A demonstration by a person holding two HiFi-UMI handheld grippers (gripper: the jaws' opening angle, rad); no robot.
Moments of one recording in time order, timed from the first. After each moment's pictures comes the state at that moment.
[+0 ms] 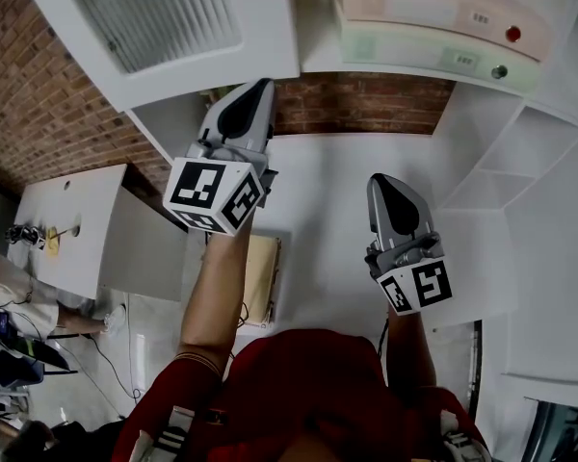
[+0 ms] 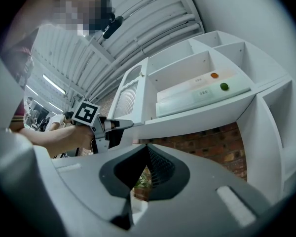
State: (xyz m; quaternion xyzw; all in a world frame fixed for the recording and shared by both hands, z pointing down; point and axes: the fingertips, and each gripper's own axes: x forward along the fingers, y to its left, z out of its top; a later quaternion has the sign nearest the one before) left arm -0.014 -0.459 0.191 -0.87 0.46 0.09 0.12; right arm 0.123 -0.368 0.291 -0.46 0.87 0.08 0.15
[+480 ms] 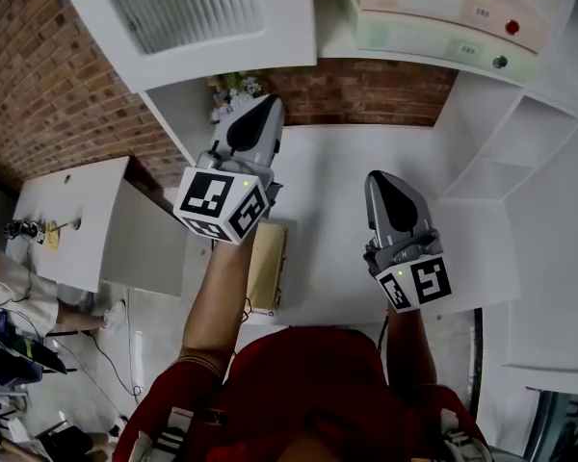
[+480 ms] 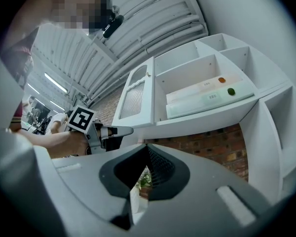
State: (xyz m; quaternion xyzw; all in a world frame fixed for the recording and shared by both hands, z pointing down) left arm -0.031 -0.422 0.223 -0.89 0.45 0.09 0.09; right arm 0.096 -0.336 0.290 -0.46 0.87 0.09 0.14
